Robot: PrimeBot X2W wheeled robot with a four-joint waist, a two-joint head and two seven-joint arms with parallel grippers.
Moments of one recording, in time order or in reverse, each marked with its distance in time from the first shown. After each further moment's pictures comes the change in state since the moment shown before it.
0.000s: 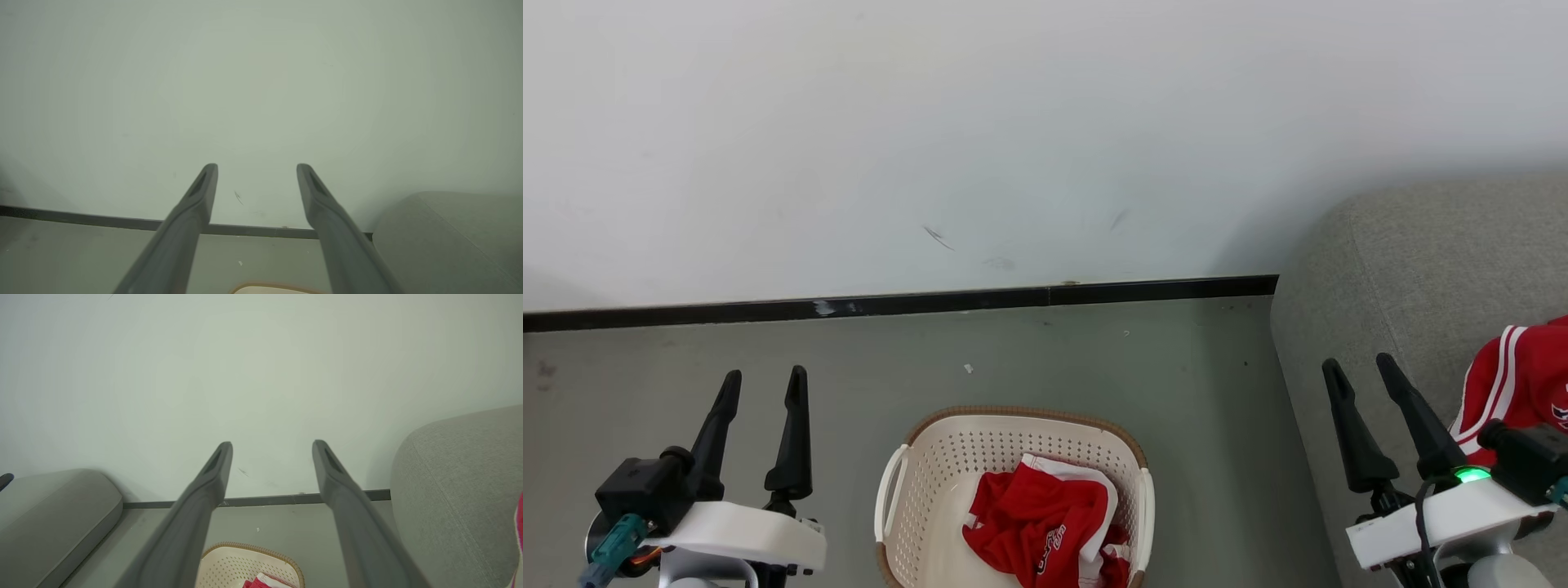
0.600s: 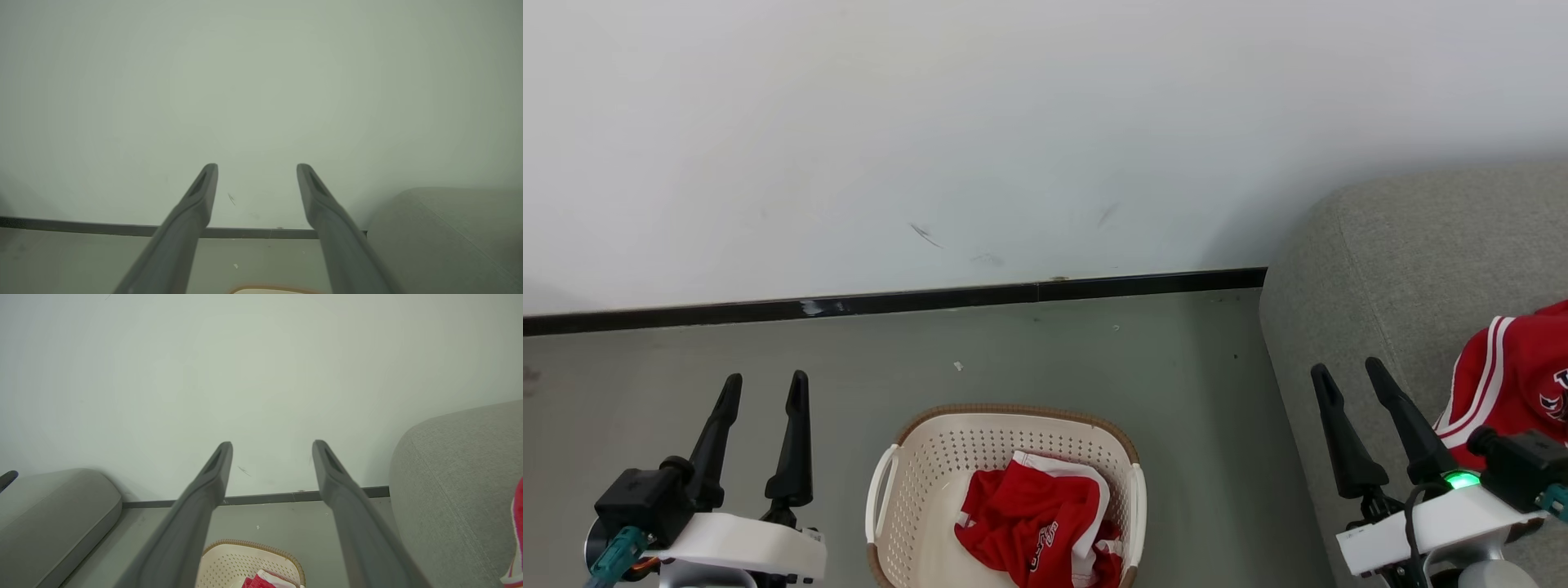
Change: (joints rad) left arm 0.032 -0.048 0.073 -0.012 0.082 -0.063 -0.001; right arm 0.015 0.024 0.006 -0.019 -0.022 0.000 0.000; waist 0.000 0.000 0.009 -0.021
